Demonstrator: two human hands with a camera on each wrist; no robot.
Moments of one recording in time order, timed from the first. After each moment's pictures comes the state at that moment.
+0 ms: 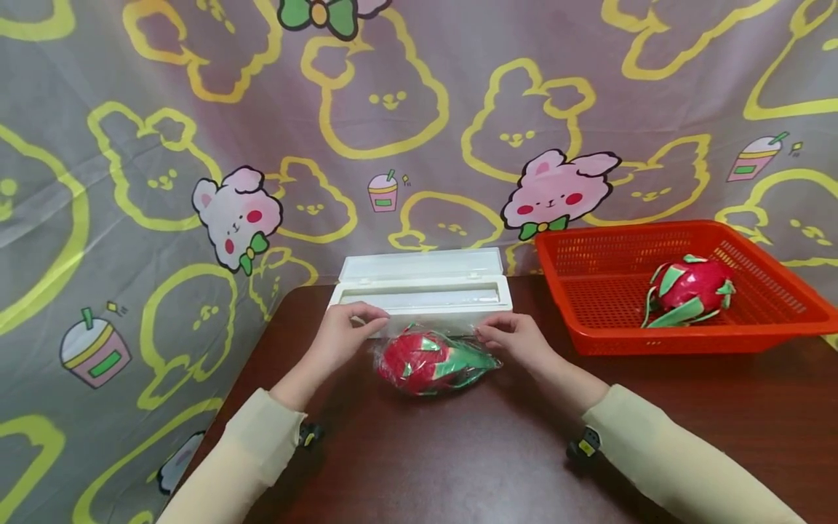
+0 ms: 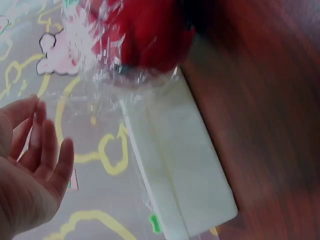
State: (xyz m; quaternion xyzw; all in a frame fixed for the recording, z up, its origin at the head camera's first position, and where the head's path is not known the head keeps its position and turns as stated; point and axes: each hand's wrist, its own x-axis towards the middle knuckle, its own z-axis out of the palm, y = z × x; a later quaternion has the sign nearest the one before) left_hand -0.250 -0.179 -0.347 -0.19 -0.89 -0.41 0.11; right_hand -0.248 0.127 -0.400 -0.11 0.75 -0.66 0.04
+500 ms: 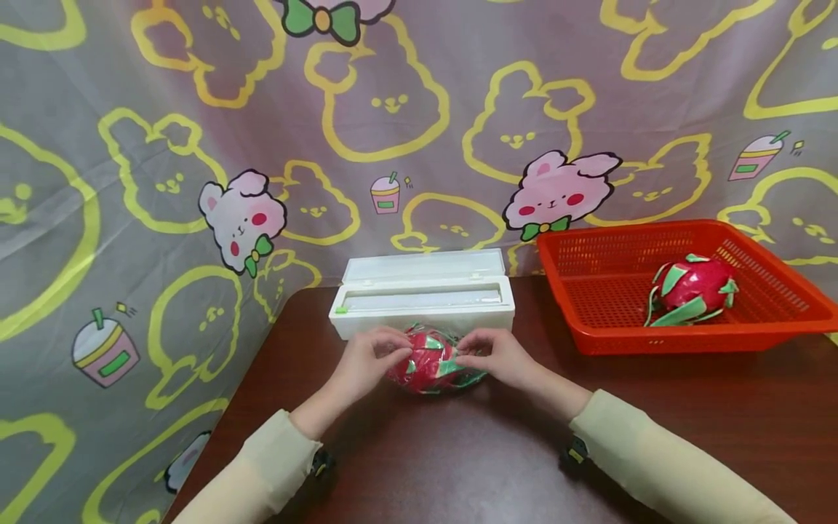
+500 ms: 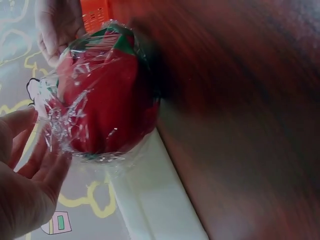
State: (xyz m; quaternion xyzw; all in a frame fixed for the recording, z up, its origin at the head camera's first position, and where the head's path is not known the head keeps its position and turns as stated) left_hand -0.222 -0.157 -0.374 -0.24 -0.87 -0.42 0.09; right_hand -0.233 0.099 -0.403 -0.25 0.80 -0.54 0.00
